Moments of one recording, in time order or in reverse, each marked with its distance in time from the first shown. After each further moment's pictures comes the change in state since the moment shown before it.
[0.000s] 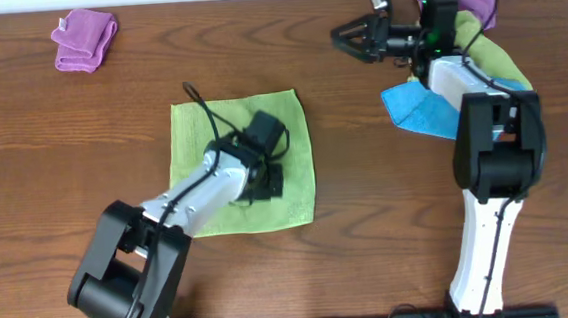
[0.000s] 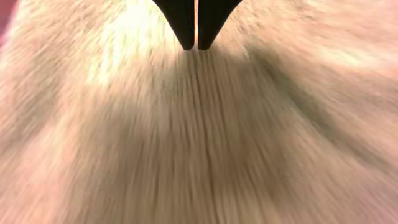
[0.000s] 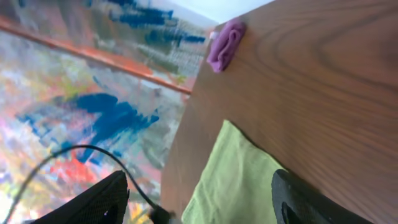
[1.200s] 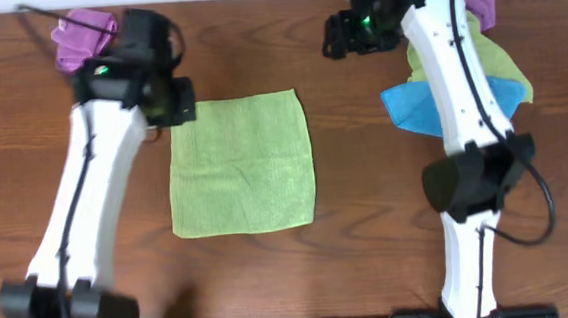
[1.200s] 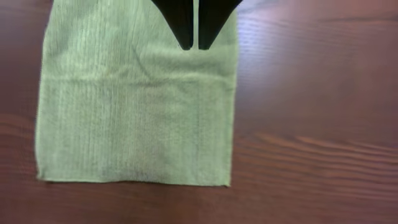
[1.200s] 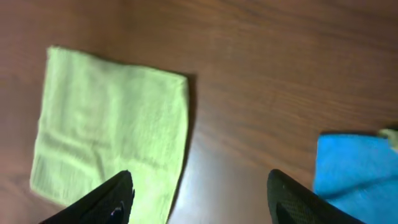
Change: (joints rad) left arm 0.411 -0.183 0.555 -0.514 -0.099 0.274; right arm 0.274 -0.152 0.828 -1.777 1.126 -0.761
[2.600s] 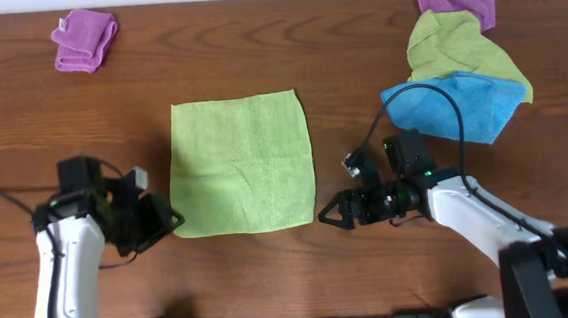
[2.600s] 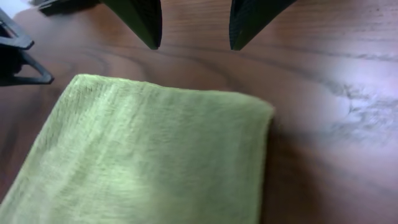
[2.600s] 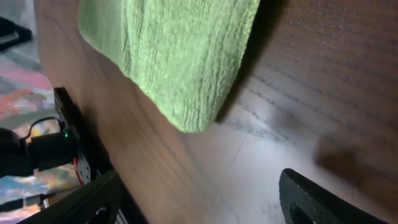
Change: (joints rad) left arm 0.447 -0.323 -0.872 0.180 0.540 0.072; right arm 0.010 -0.679 -1.844 1.050 -0.566 0.073
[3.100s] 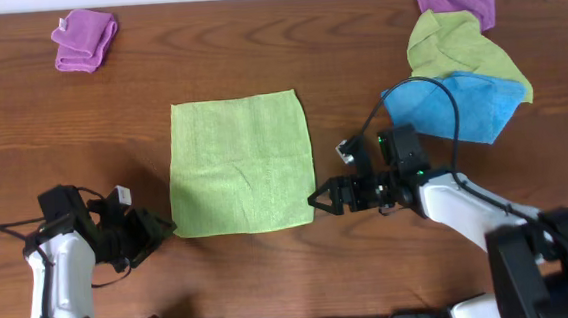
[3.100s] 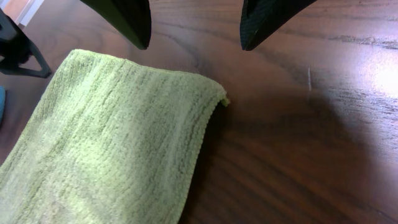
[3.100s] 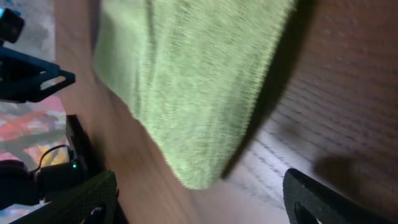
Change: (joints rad) left arm 0.159 0.028 -0.134 0.152 0.066 0.042; right arm 0.018 0.079 -0.002 0.237 -0.020 0.132
